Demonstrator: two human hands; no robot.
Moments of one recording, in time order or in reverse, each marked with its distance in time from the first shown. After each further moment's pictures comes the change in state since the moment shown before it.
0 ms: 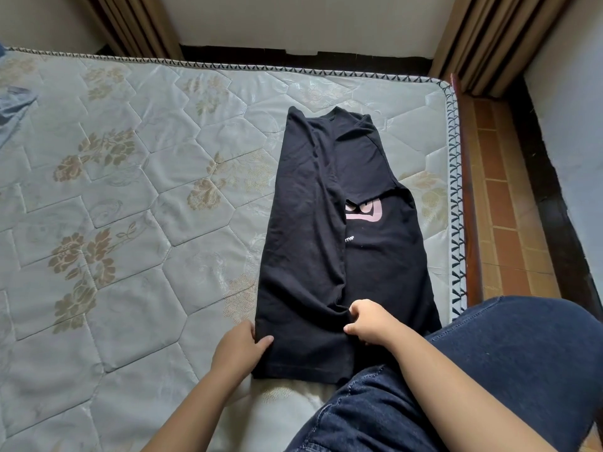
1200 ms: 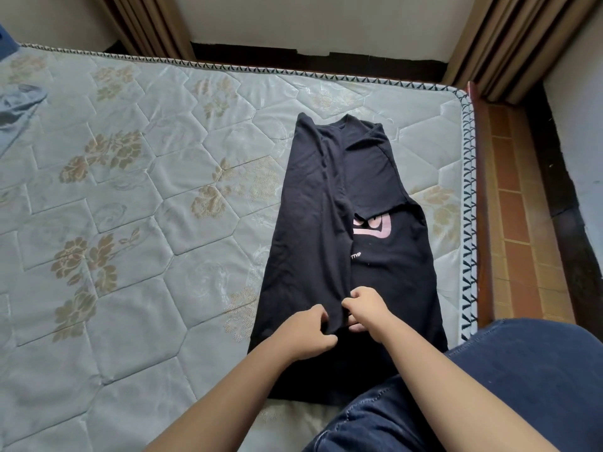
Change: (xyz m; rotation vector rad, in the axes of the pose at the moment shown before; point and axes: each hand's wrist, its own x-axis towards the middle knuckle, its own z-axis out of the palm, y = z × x) left_hand 0.010 0.106 -0.012 0.045 -0.330 0.331; right_hand 0.039 -0.028 -0.020 0.623 0.125 0.175
